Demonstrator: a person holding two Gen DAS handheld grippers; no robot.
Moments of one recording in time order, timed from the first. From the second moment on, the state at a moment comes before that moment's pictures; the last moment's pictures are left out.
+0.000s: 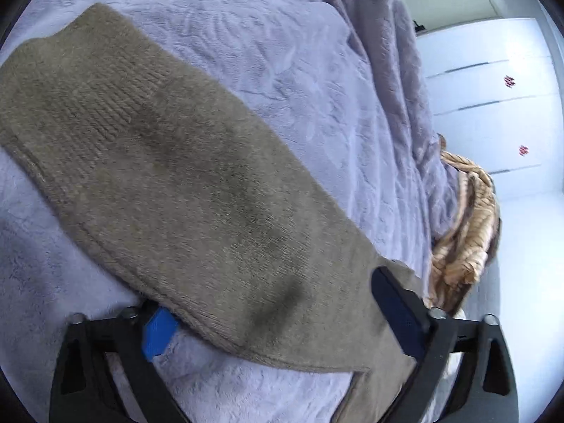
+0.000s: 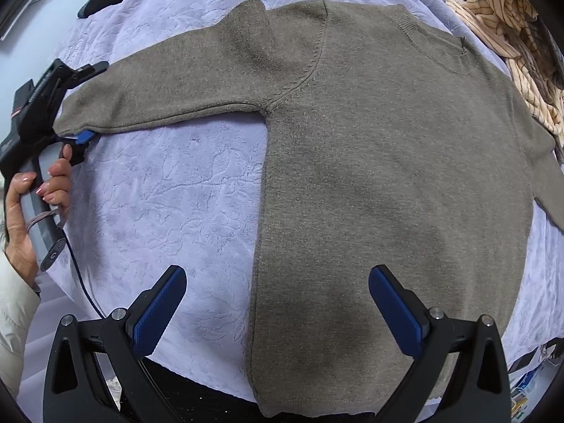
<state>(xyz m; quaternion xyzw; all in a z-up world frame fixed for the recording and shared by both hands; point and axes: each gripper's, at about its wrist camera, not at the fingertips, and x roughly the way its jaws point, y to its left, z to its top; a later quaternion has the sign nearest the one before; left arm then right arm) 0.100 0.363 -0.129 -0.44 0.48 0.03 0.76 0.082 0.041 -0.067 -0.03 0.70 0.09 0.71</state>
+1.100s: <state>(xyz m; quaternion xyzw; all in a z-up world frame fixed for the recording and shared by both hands) 0.145 -0.073 -0.063 -0.14 0.50 -0.16 0.84 0.084 -0.238 -0.073 0.07 0.68 0.05 0.73</state>
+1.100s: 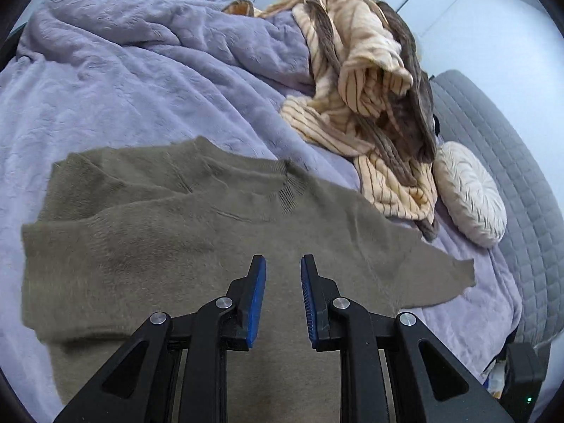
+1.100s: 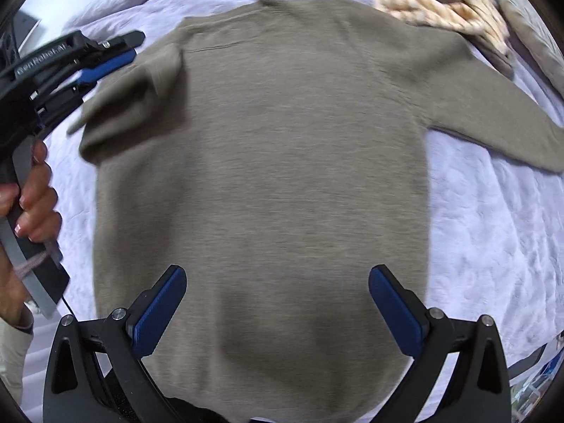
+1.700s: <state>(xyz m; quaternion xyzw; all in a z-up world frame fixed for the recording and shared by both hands) 0.071 0.036 -0.046 -0.07 0.49 0.04 0.87 0.151 -0.213 -0.065 -0.03 0.62 0.11 0.78</state>
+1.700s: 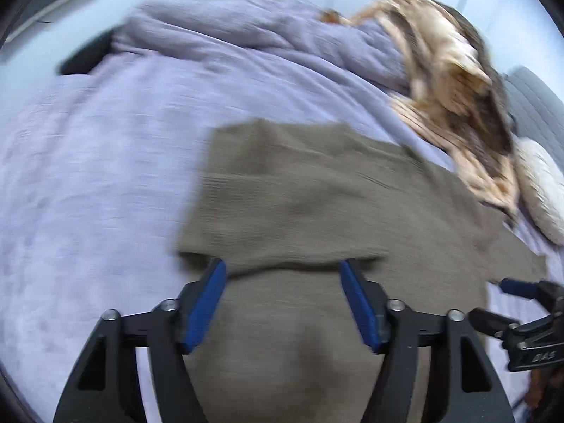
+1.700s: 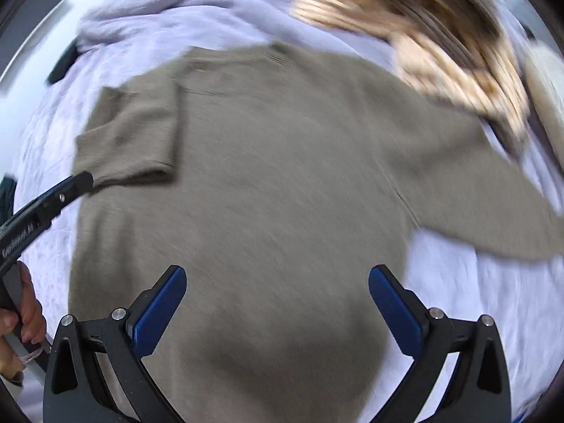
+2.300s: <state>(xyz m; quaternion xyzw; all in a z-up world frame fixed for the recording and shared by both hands) 0.077 0.128 -0.121 -0.07 0.54 0.10 0.83 0.173 0.009 -0.124 -0.30 0.48 0.30 0.77</state>
